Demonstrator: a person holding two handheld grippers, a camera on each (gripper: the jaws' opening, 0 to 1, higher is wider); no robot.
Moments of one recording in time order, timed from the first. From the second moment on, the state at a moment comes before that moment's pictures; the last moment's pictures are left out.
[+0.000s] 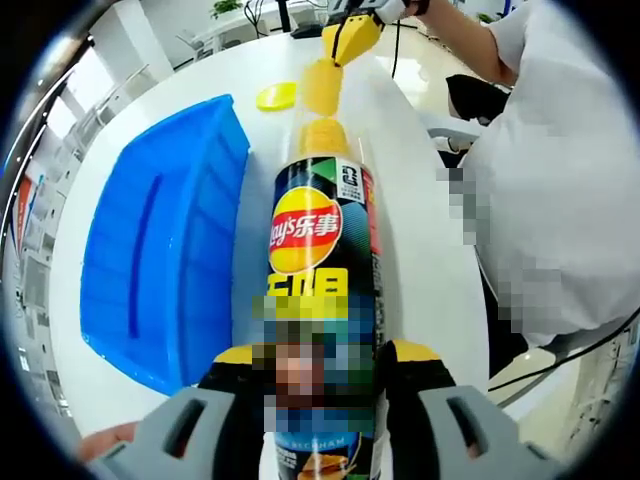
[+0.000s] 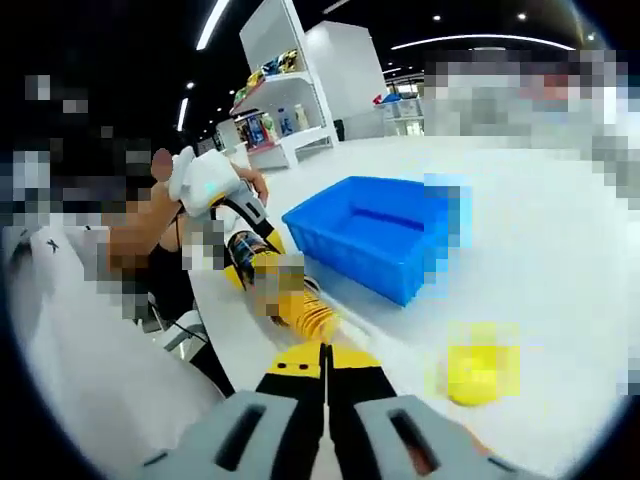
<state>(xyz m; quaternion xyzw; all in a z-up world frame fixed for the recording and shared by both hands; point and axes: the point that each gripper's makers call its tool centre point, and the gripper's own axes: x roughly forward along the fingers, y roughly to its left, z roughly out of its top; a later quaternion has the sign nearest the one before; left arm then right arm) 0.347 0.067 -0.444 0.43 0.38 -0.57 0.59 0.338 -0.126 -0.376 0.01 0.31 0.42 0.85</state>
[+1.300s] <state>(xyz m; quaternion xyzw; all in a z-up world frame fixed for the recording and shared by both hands) 0.346 0.066 -0.445 0.43 0.39 -0.57 0.58 0.486 -0.066 -0.346 0.21 0.35 0.42 0.81</state>
